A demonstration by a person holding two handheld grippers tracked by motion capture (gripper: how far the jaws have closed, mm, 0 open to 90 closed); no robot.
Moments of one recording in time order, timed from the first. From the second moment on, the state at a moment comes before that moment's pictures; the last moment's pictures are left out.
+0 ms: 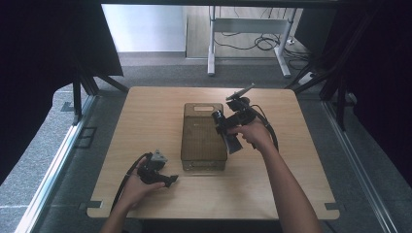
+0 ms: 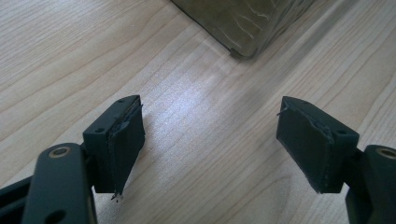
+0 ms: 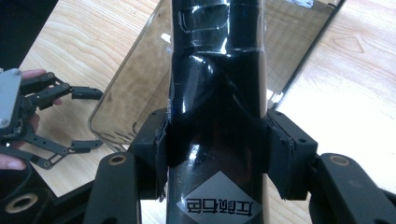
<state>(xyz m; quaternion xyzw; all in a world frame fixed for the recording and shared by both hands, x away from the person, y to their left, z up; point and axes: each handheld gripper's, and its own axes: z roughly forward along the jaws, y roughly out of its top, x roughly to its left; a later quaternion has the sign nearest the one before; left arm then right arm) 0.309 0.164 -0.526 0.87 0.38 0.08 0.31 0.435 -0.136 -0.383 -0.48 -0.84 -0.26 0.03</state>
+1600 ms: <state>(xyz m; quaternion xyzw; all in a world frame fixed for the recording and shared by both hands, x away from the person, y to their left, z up) 0.309 0.165 -0.524 0.87 0.38 0.08 0.31 0.462 -0.070 -0.411 -0.50 -0.83 -0.24 0.05</state>
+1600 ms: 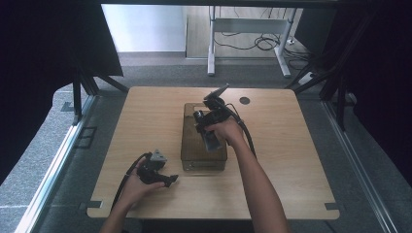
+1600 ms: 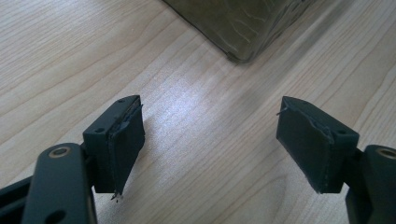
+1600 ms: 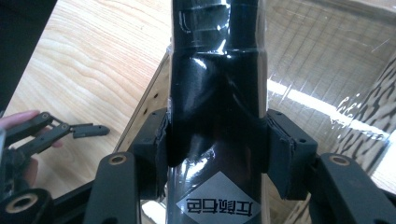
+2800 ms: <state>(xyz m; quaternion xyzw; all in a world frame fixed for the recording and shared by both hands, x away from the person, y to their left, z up) 0.308 0.164 -0.522 0.87 0.38 0.08 0.32 0.466 -0.048 -0.445 -0.56 -0.80 -0.23 0.07</state>
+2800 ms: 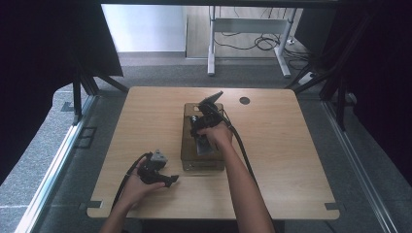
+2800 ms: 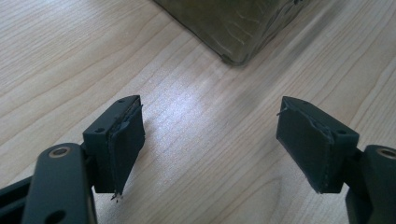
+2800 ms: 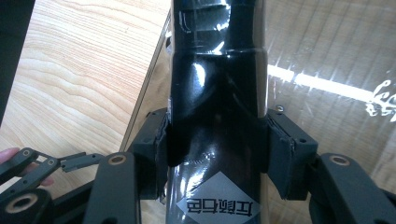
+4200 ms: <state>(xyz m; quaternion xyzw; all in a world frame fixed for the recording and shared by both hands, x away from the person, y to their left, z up) 0.309 0.162 -0.523 0.87 0.37 0.08 0.31 0.469 -0.030 -0.480 -0.59 -0.77 -0.23 0.09</state>
